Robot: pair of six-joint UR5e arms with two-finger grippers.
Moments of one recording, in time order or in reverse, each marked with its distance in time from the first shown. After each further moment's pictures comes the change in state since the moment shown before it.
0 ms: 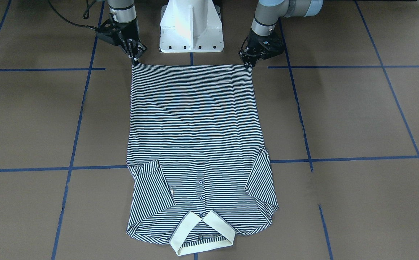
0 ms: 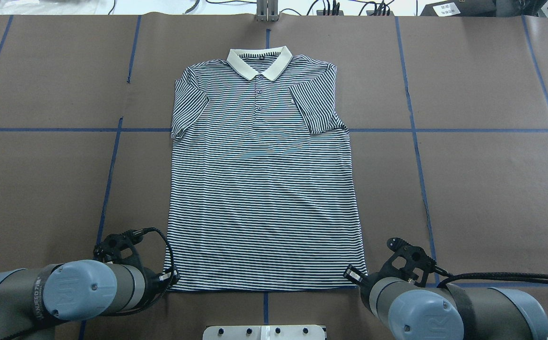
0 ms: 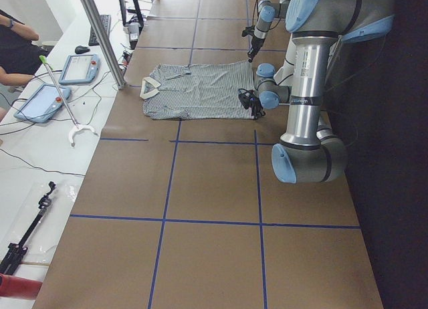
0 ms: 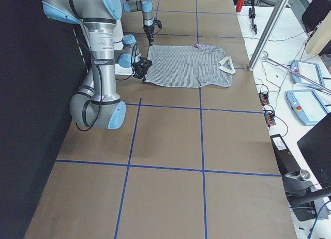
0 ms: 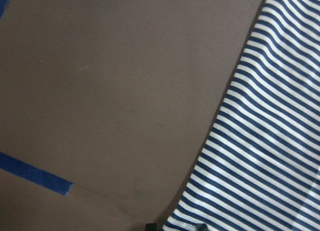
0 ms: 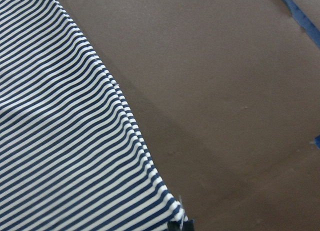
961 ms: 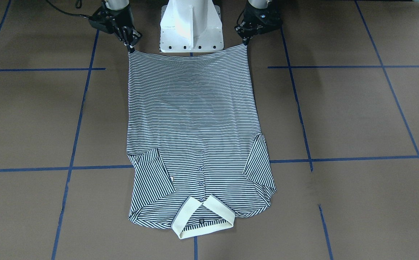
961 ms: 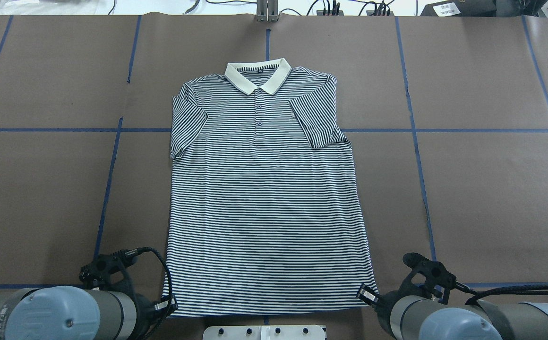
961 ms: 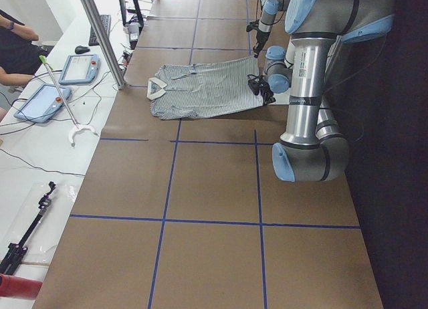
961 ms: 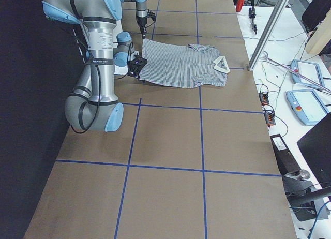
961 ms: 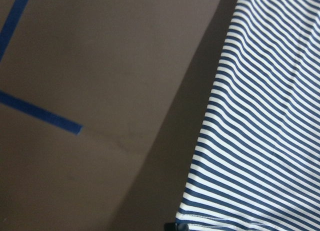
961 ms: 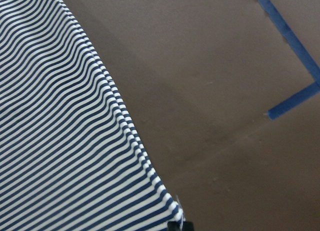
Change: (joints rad) left arm 0.097 -0.008 -0.251 0.249 -0.002 -0.059; right arm -0.065 -0.102 0.141 0.000 0.029 0.007
